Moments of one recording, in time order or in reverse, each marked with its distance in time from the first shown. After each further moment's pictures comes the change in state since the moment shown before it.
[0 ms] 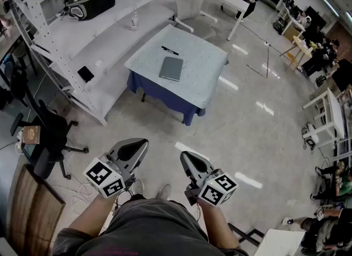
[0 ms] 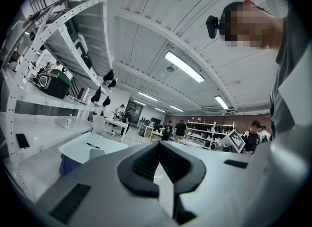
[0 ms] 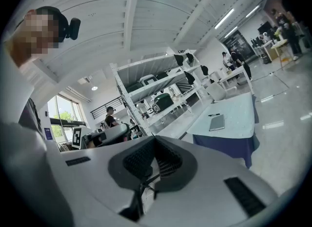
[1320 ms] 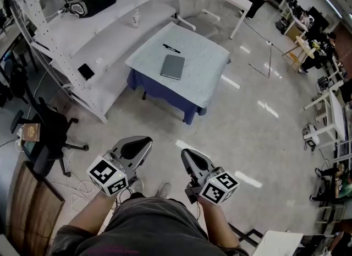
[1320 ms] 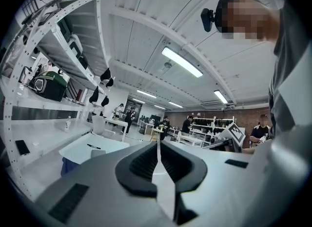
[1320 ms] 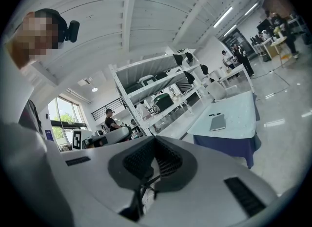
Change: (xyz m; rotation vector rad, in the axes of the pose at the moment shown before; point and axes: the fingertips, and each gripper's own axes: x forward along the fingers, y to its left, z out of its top) left arm 0.016 0.000 -0.006 0.051 0.035 -0.001; right arm 0.005 -0.010 0.006 0.019 -0.001 0.009
